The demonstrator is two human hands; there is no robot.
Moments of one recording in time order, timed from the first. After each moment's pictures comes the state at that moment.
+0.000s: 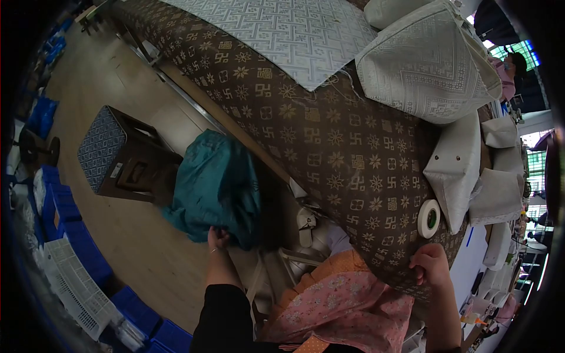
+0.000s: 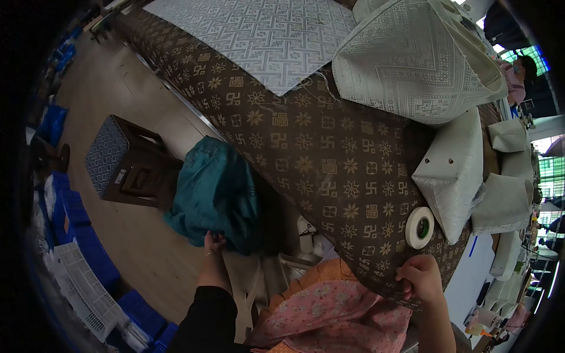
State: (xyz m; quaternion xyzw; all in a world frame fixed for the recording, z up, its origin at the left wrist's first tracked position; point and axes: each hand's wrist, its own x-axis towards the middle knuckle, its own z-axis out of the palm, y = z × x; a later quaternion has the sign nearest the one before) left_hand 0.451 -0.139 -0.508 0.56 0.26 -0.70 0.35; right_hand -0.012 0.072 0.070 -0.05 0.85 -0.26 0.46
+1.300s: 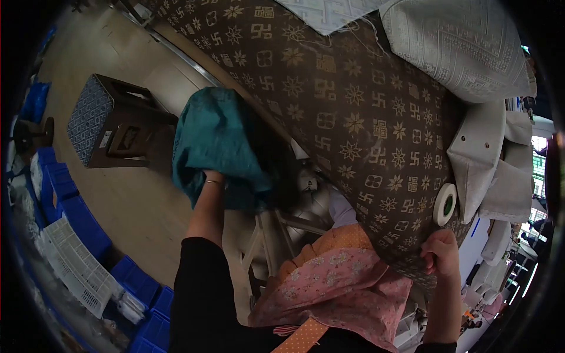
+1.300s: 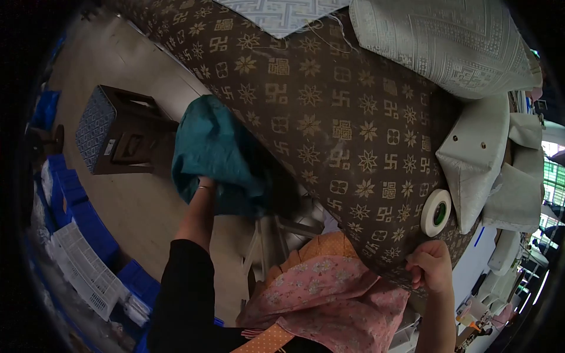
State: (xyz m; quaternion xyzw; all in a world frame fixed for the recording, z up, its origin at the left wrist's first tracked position) left_hand 0.333 -0.245 -0.421 0.48 -0.85 -0.16 0.15; right_hand -0.025 0.075 0.064 -0.02 0.82 -0.28 0.49
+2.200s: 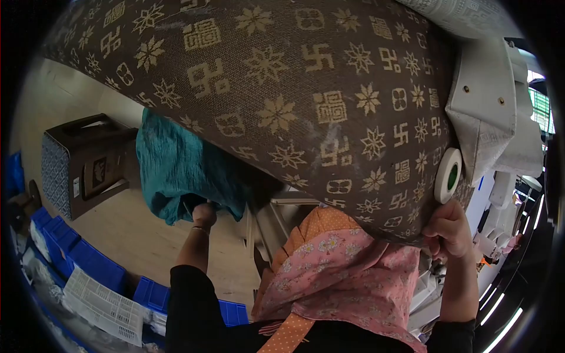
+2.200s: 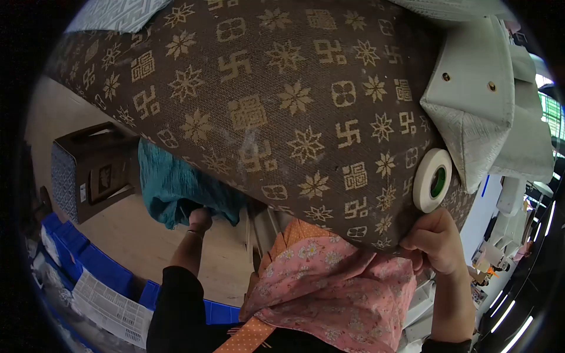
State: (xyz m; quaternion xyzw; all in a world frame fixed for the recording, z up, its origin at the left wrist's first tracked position) left_hand 0.418 -0.122 -0.408 0.37 -0.79 -0.24 -0.42; right_hand -0.023 0.055 0.073 0.05 0.82 -0.27 0.51
